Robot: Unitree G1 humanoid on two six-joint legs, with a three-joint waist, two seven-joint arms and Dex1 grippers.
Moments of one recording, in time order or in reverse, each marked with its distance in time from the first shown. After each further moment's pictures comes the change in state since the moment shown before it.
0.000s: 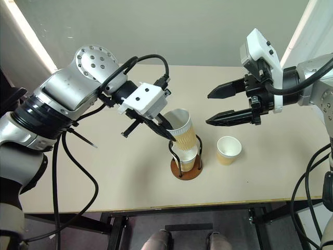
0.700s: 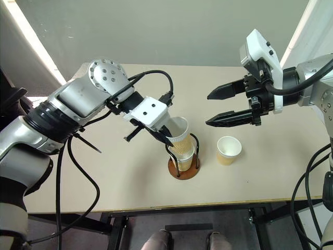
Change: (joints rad) left arm 0.043 -0.050 -0.050 0.062 0.123 -0.111 0.000; right arm 0.001 -0.001 0.000 -0.003 0.006 0.007 0.001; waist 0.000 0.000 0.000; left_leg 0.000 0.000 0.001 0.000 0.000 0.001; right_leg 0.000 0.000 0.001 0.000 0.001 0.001
